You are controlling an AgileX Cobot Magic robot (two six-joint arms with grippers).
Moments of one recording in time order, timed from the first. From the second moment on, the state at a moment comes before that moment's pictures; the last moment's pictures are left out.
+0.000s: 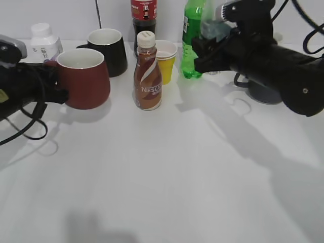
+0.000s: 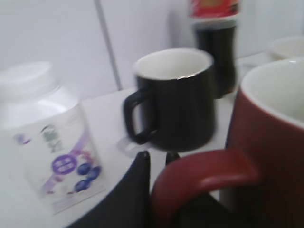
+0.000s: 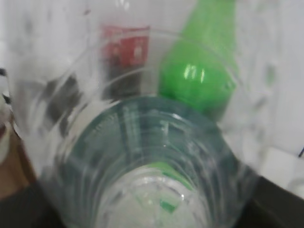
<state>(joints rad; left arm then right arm) -0.20 1.75 -0.57 0.22 -0.94 0.01 0.46 1.78 -0.86 0.00 -0.69 -0.09</state>
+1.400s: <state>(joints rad) -0.24 1.97 -0.53 0.05 -1.20 0.02 0.46 1.91 -0.90 0.02 -0.68 -0.09</state>
